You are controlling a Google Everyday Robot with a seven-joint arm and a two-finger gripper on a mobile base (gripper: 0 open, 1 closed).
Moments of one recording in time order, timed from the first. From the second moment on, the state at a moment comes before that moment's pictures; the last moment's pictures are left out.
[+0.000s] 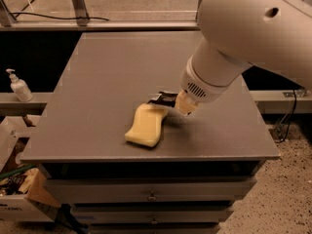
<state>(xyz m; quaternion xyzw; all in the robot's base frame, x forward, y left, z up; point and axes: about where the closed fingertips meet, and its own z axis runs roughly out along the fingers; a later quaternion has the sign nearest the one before) 0.490 -0.075 0.881 -0.46 0.86 -0.01 0.21</state>
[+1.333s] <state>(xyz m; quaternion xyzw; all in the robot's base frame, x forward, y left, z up) 0.504 -0.085 0.829 -0.45 0.87 0.01 0.18</state>
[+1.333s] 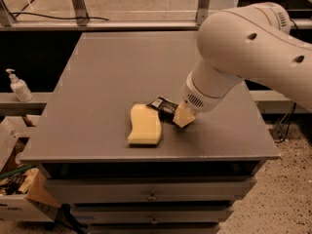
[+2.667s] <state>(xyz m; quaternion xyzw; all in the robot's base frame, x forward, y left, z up) 0.516 -0.087 0.837 -0.46 0.87 0.02 0.20</state>
